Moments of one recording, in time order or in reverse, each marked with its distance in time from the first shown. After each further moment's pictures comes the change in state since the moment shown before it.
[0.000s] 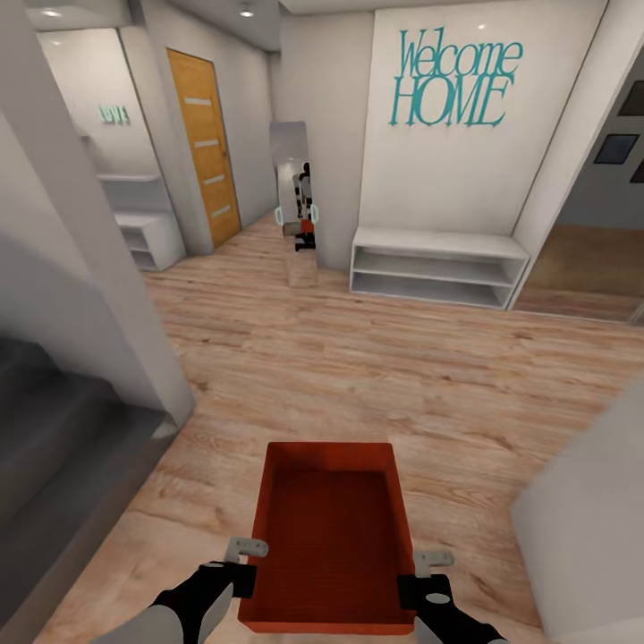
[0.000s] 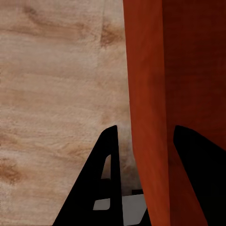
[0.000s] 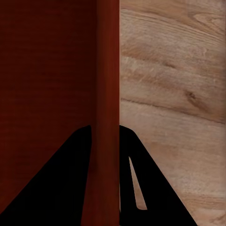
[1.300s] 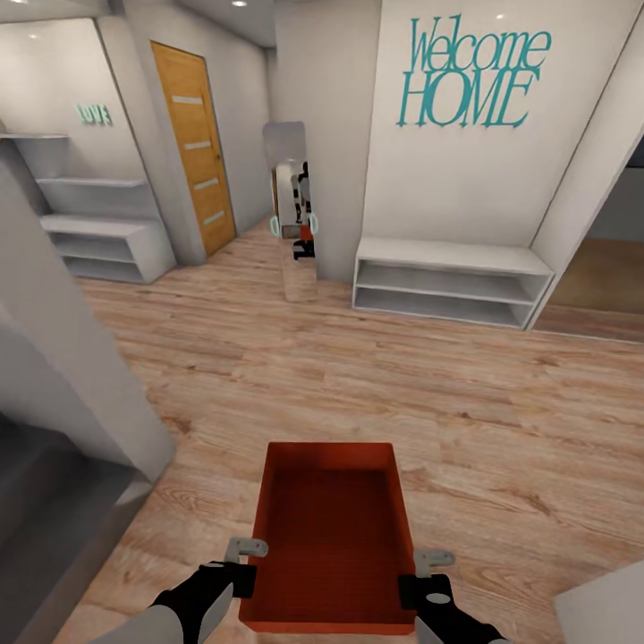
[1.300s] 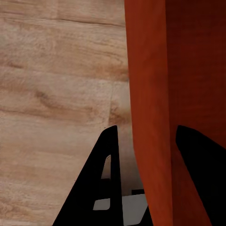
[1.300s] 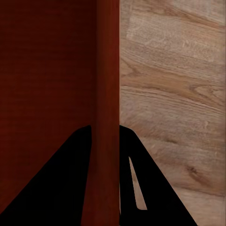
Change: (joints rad) left arm 0.000 0.000 0.000 0.000 0.000 0.000 0.000; right arm 0.000 -0.002 -0.001 0.000 0.000 0.000 0.000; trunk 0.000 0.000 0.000
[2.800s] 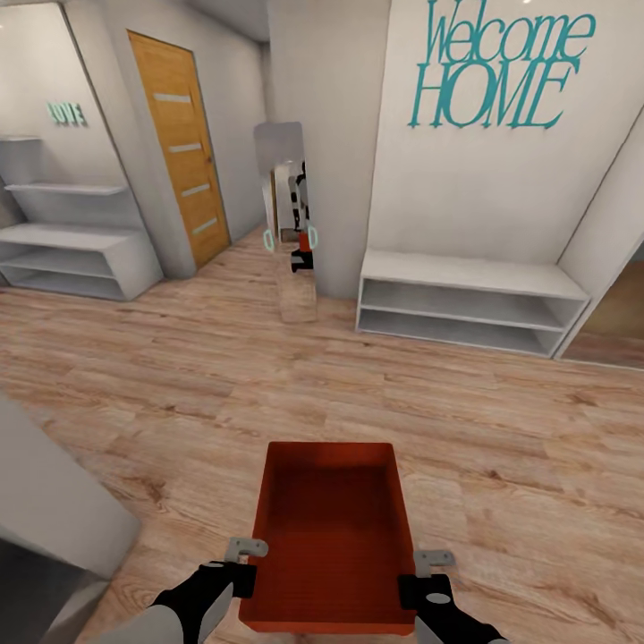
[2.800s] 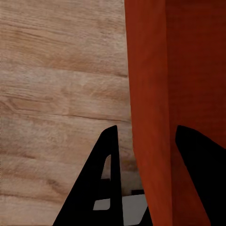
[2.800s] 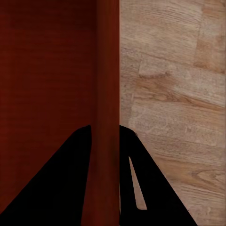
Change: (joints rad) left arm 0.000 0.000 0.000 -0.001 0.001 0.000 0.000; right arm 0.000 0.000 -0.002 0.000 0.001 0.000 0.000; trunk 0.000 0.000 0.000
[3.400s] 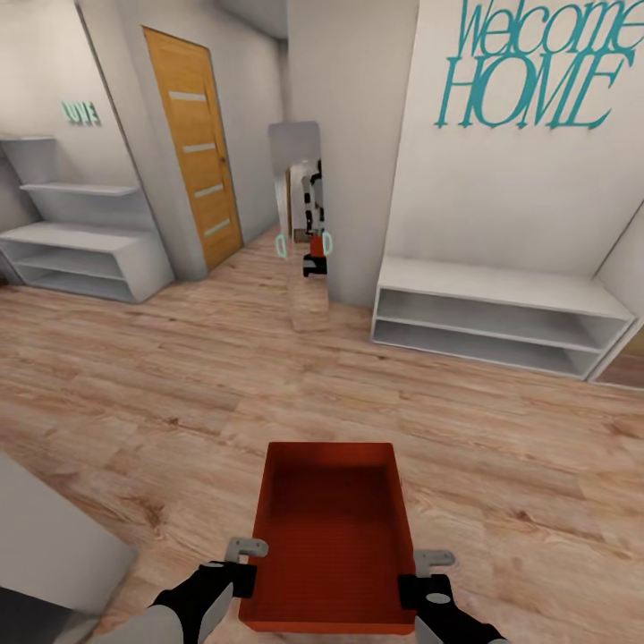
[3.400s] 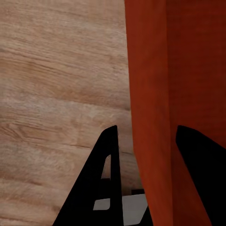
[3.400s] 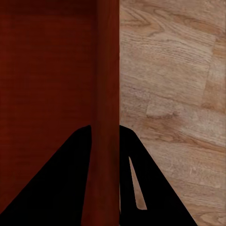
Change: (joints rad) left arm 0.000 0.000 0.000 -0.001 -0.001 0.000 0.000; right arm 0.000 0.000 0.000 0.000 0.000 0.000 0.000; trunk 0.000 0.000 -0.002
